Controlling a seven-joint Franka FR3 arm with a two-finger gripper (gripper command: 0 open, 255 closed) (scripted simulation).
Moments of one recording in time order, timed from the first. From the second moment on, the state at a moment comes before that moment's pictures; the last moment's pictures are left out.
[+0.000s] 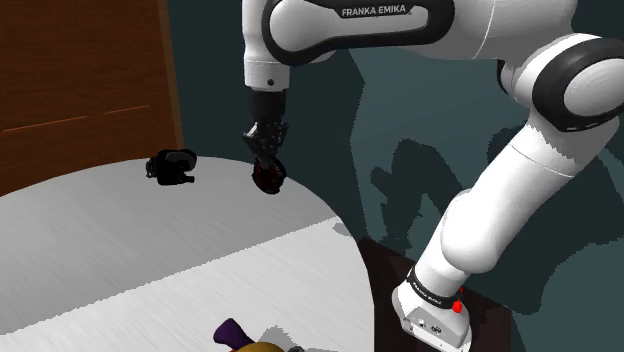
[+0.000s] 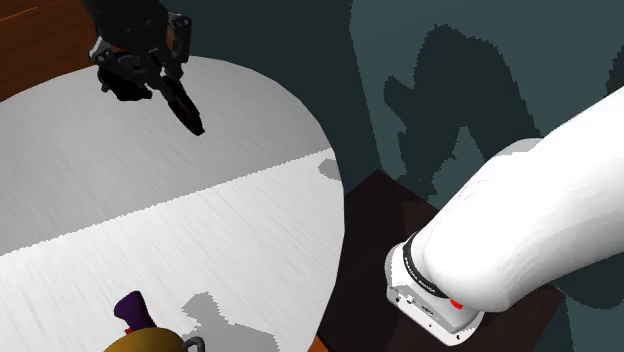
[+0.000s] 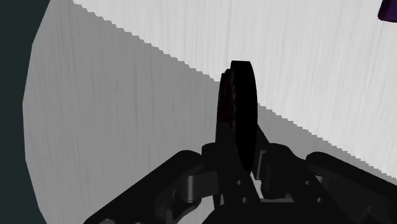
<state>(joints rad) 0.06 -0.15 0.35 -1.95 0.12 1.70 0.23</state>
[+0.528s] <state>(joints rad) 0.06 0.20 0.35 -1.54 0.00 1.62 0.26</state>
